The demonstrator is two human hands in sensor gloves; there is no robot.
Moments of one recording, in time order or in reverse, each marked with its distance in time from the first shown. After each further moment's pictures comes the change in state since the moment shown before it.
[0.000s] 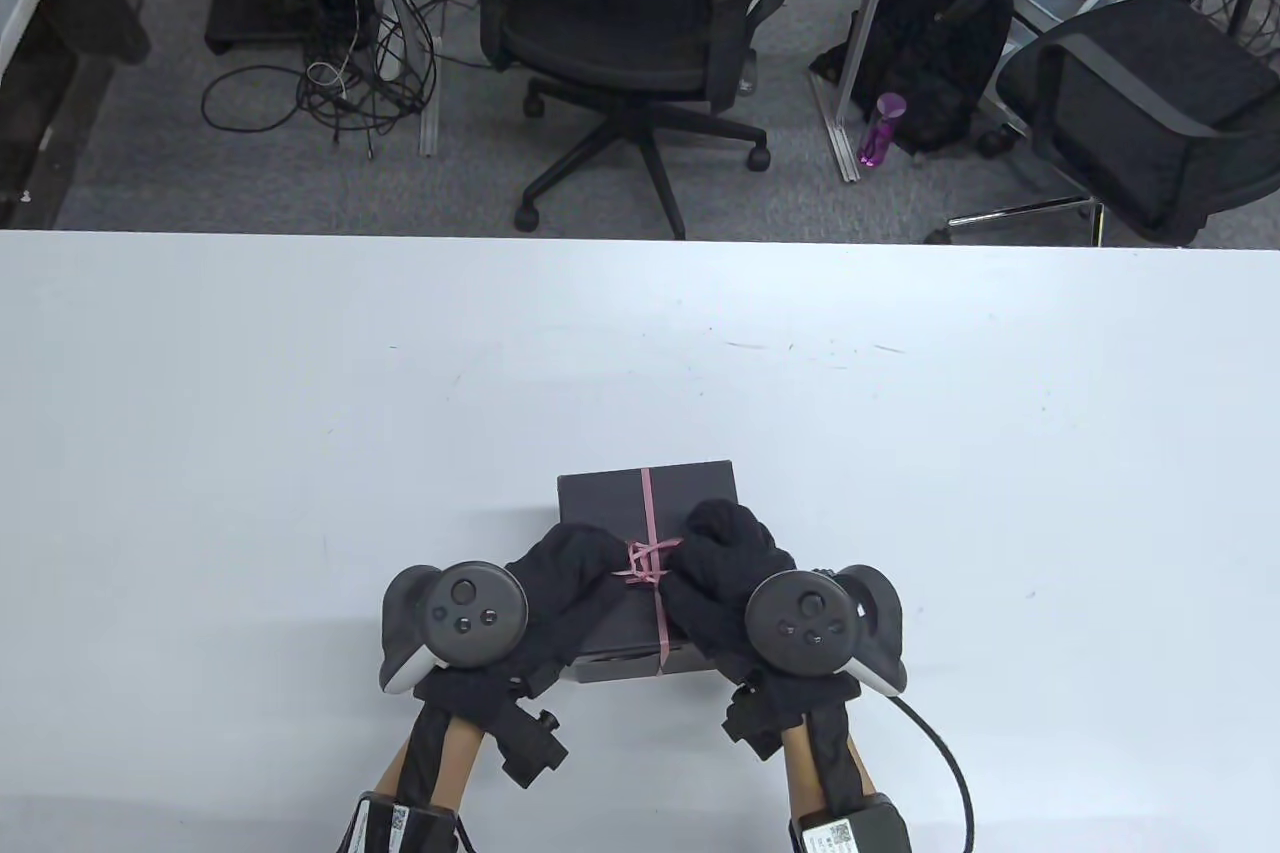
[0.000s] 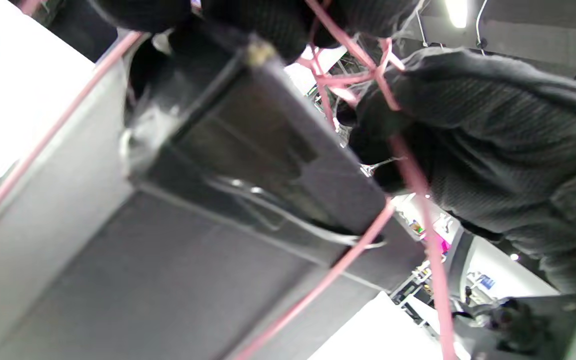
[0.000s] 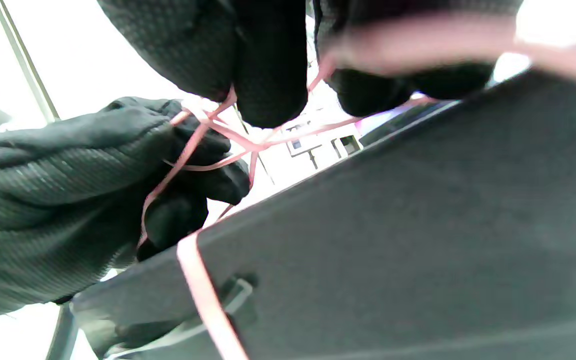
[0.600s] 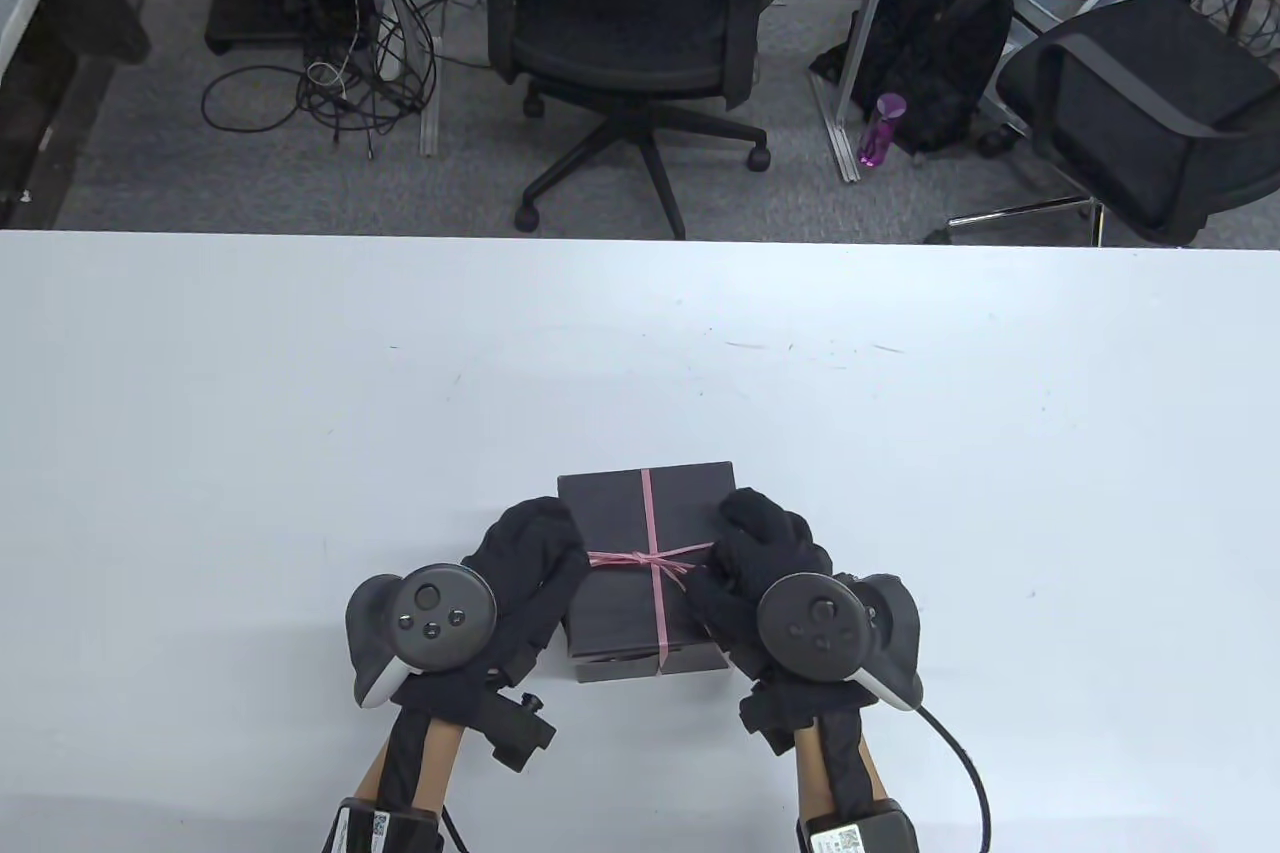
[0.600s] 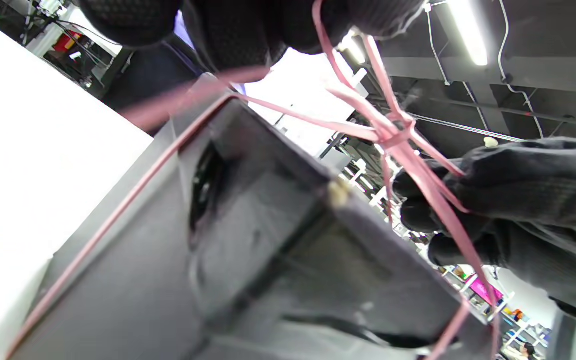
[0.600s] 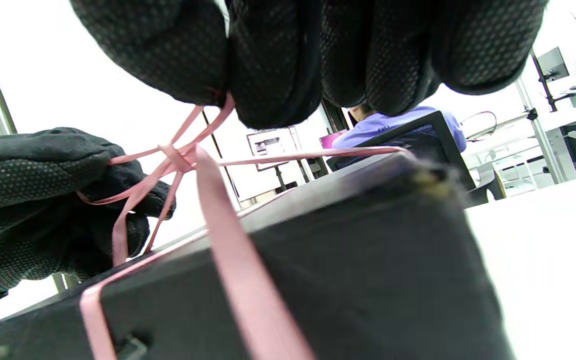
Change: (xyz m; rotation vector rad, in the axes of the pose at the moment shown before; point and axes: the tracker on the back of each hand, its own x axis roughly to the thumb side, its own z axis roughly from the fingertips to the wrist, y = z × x) left_hand -0.007 0.016 0.010 0.160 0.084 -0.085; right_hand -0.009 -0.013 0.005 -0.051 0.089 0.065
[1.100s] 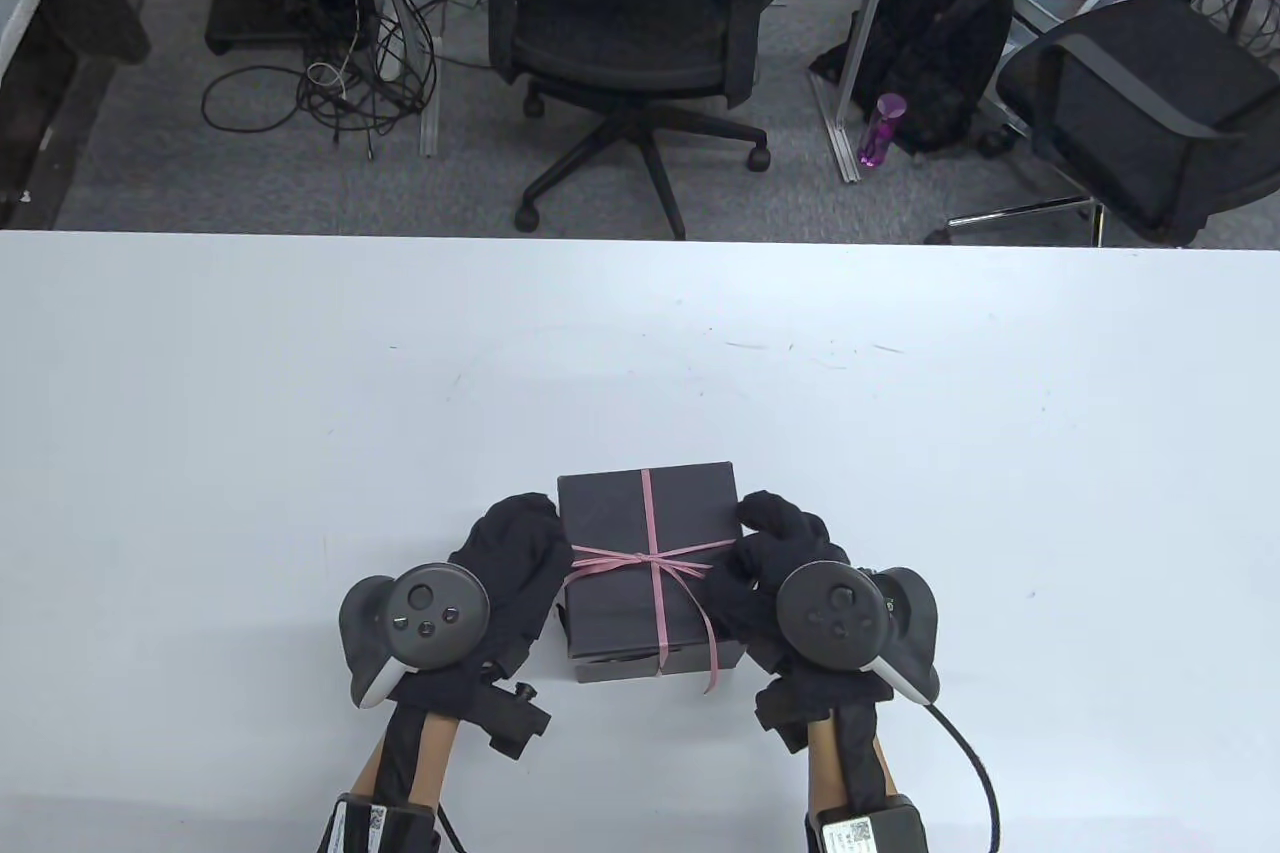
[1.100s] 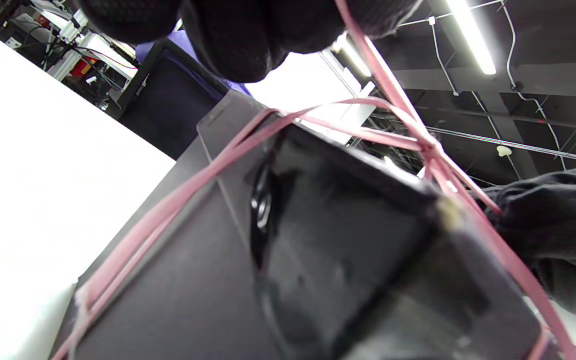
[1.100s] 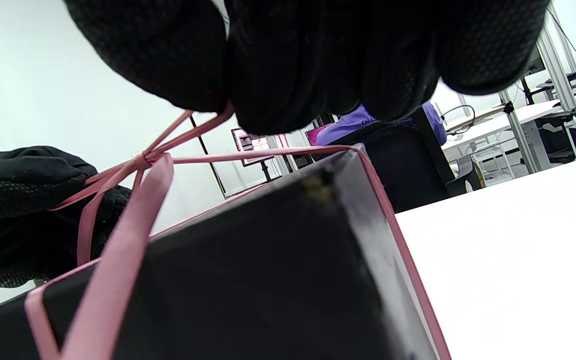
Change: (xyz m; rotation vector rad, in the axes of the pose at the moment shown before) left_hand -0.007 0.002 0.000 0.058 0.022 -0.031; right_hand -0.013 -0.002 0.000 0.016 0.042 -0.002
